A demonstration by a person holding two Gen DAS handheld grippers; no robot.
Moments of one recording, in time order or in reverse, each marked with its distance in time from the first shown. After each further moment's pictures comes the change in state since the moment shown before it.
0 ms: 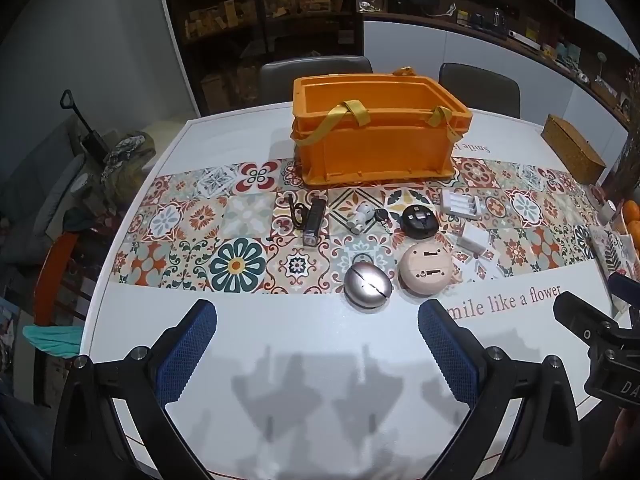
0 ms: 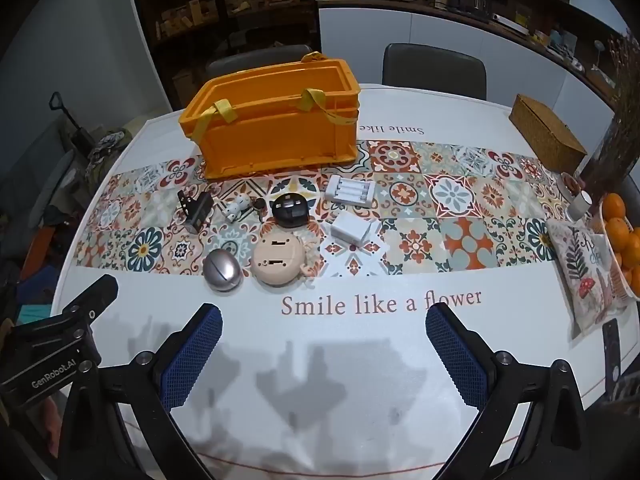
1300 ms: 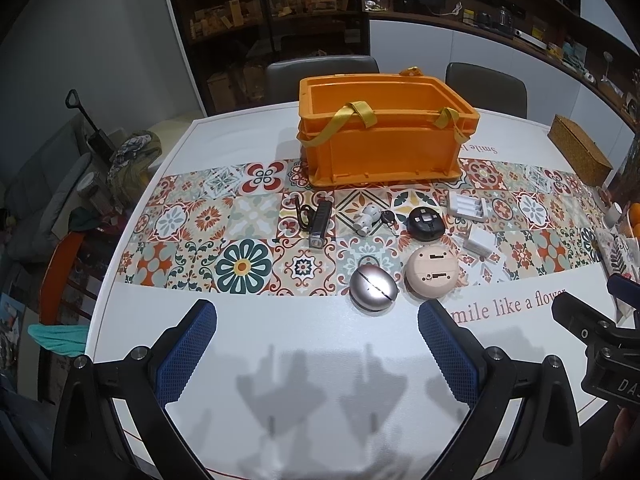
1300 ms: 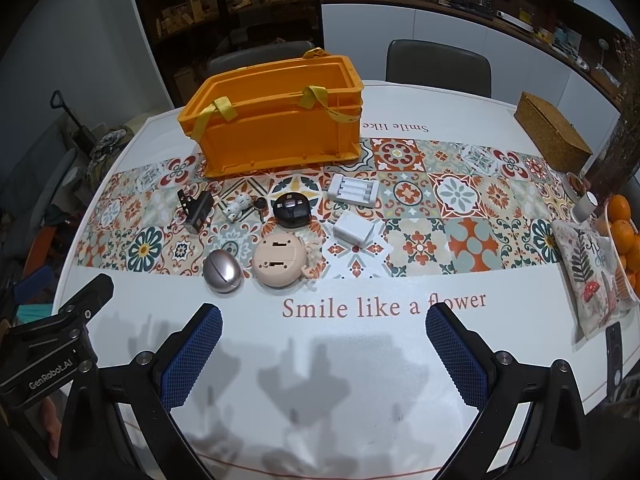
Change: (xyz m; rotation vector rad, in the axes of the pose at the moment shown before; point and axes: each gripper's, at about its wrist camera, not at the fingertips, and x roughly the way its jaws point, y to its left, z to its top) left arm 0.003 0.004 0.001 -0.010 0.001 0.022; right arm 0.006 0.000 0.006 0.003 0.008 0.009
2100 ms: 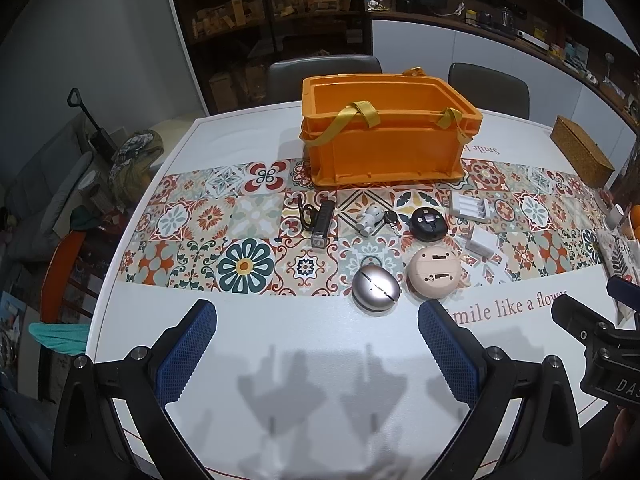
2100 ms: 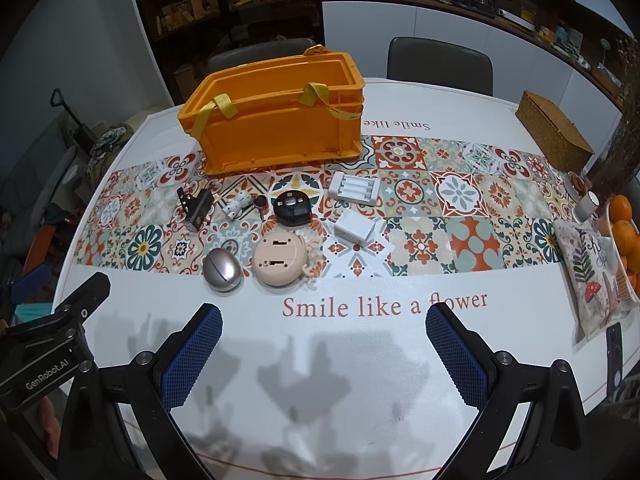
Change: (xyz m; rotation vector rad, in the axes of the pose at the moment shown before) left arm -0.002 -0.002 0.001 0.002 0.001 0.005; right arm 0.005 0.004 0.003 0.000 0.007 -0.001
